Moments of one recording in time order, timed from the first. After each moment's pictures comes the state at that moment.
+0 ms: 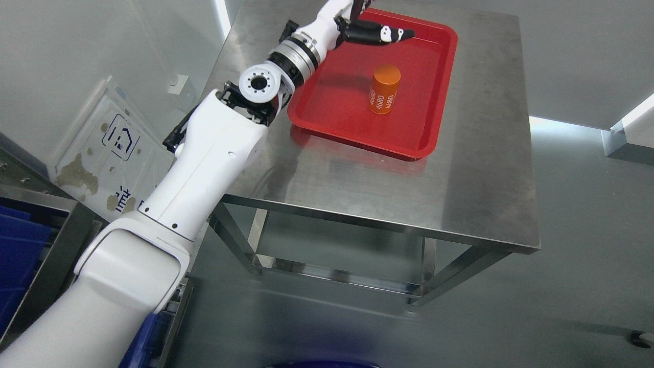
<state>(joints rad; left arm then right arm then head) -1.02 0.00 -0.55 -1.00 0.29 -0.10 -0.17 0.00 0.00 0.00 0.00 0.00 0.04 0.03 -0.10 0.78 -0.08</state>
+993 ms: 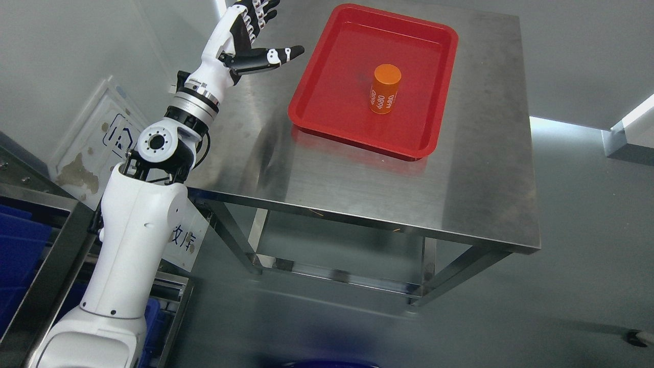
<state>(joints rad) -0.54 0.15 -0.20 -1.46 0.29 0.02 -0.18 0.00 0.00 0.00 0.00 0.00 0.04 0.04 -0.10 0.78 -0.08</state>
